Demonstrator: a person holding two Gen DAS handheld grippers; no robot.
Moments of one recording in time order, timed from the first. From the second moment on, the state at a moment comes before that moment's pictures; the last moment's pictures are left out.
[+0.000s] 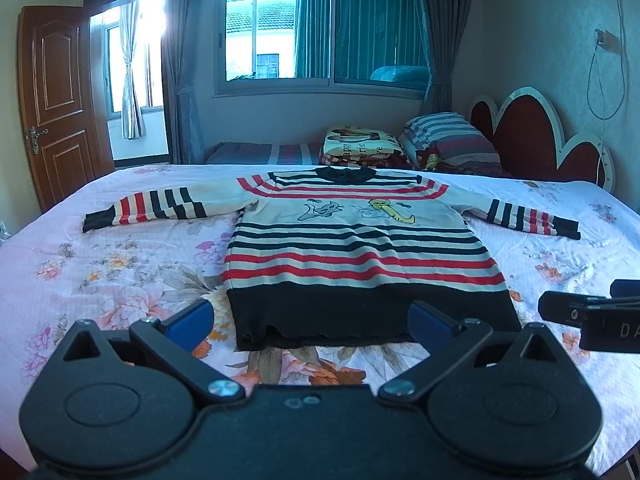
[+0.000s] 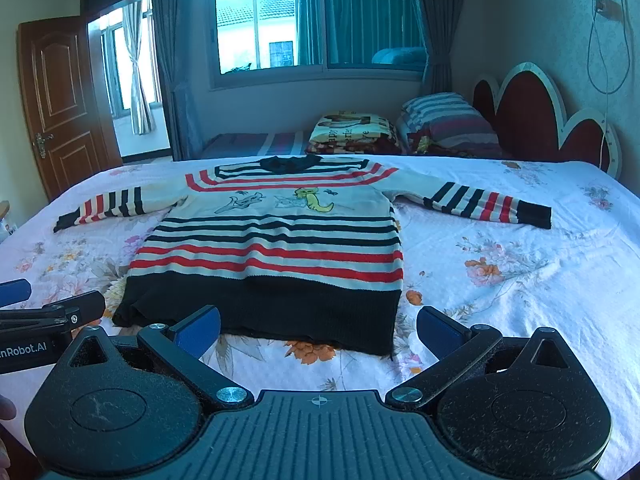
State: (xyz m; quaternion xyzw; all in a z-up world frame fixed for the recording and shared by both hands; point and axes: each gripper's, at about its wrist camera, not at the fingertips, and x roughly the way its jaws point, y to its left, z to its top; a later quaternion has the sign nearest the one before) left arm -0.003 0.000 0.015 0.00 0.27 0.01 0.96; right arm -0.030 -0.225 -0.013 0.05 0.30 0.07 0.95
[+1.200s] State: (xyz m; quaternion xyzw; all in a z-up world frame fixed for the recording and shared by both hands) left arm 0.192 -0.018 -0.009 -0.03 0.29 -0.03 0.96; right arm 0.134 -0.414 -0.048 0.21 0.24 -0.09 0.94
